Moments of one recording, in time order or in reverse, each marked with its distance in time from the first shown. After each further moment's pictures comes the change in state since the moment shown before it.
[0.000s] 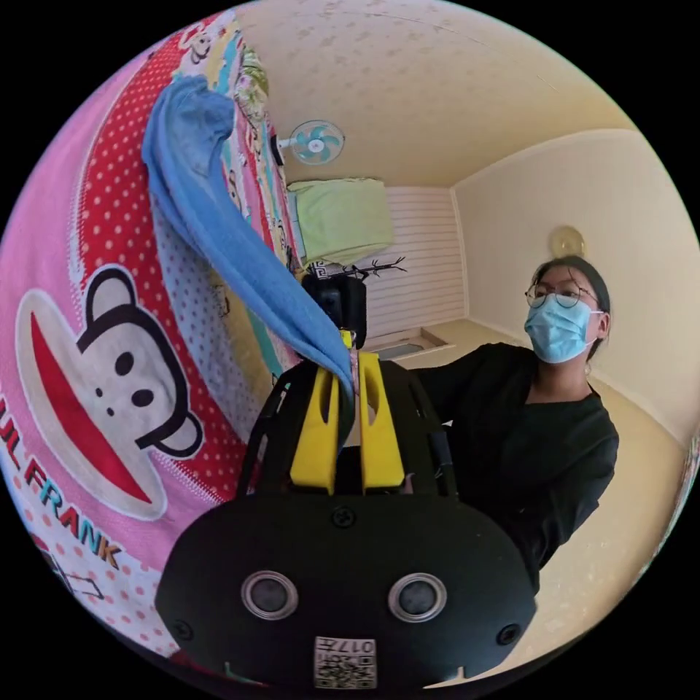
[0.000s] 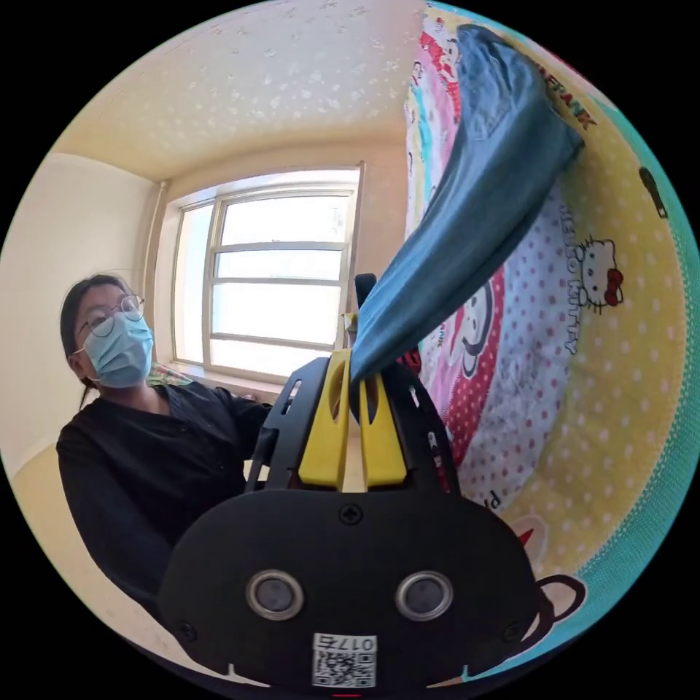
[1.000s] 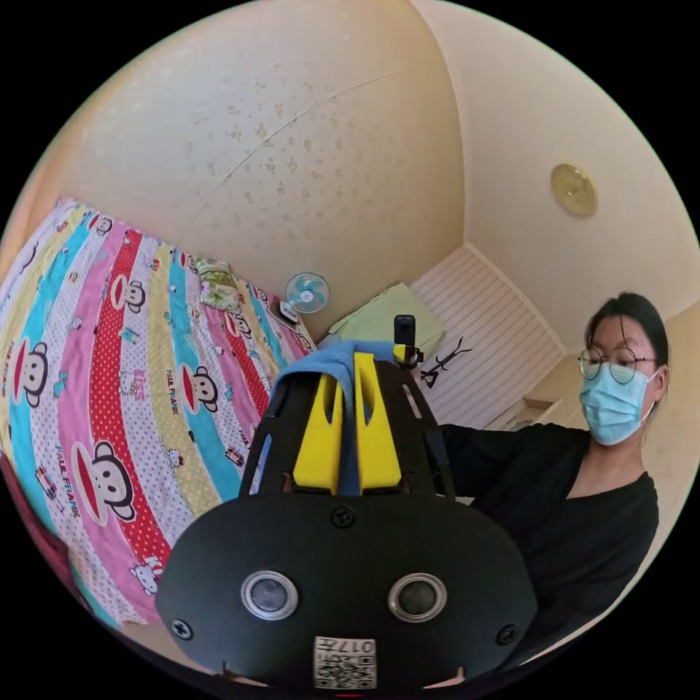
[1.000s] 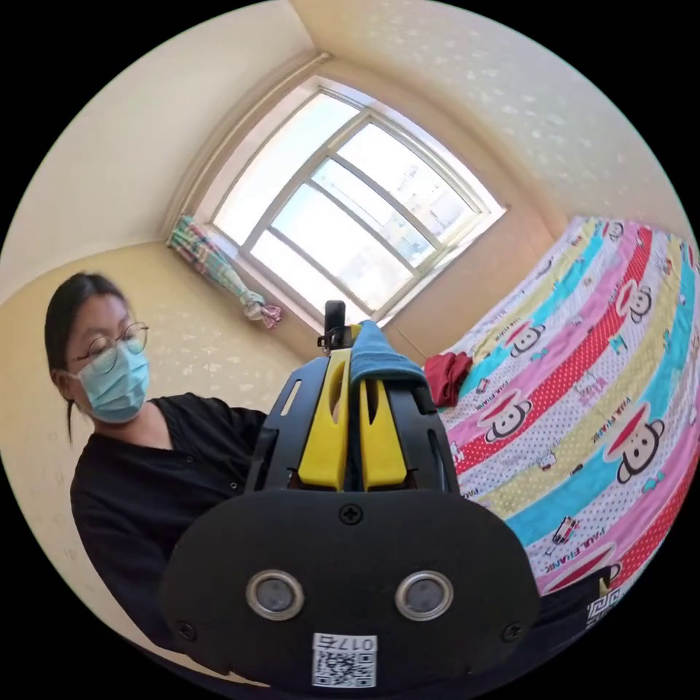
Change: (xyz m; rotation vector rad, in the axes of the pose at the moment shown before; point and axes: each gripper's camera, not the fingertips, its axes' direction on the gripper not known) left arm 0.365 -0.002 0.218 0.505 -0.544 0.223; right arm -0.391 -0.131 -0.013 -0.304 0.256 -0.439
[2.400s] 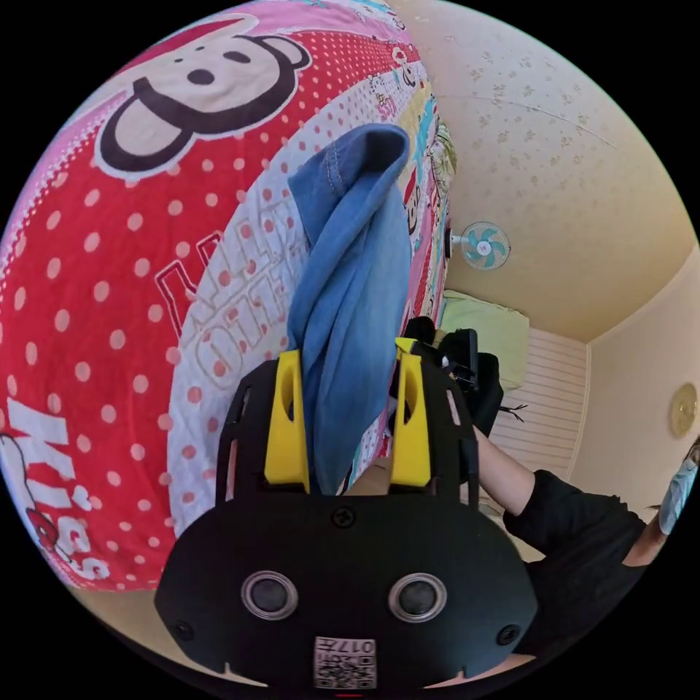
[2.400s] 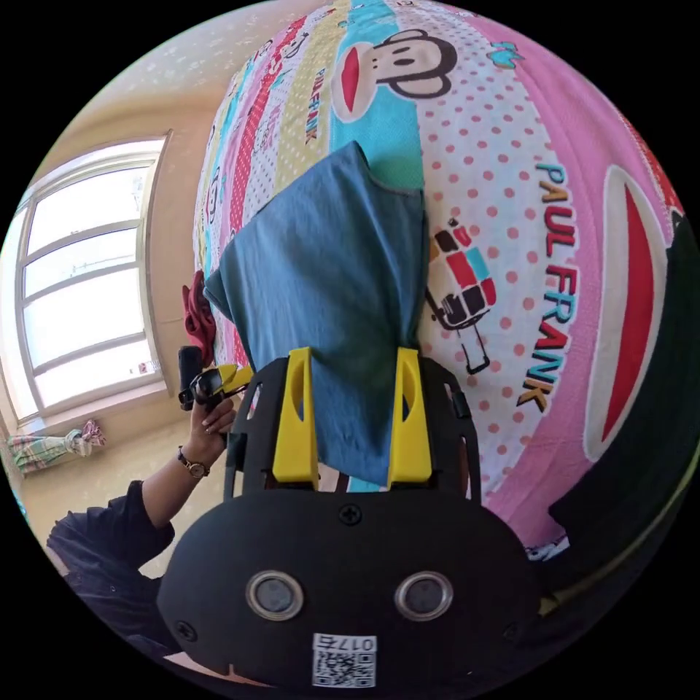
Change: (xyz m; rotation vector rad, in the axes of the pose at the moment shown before) left arm -0.366 0.256 0.214 -0.206 -0.094 -0.741; right arm 0.418 0.240 0.156 -0.110 0.460 0.817
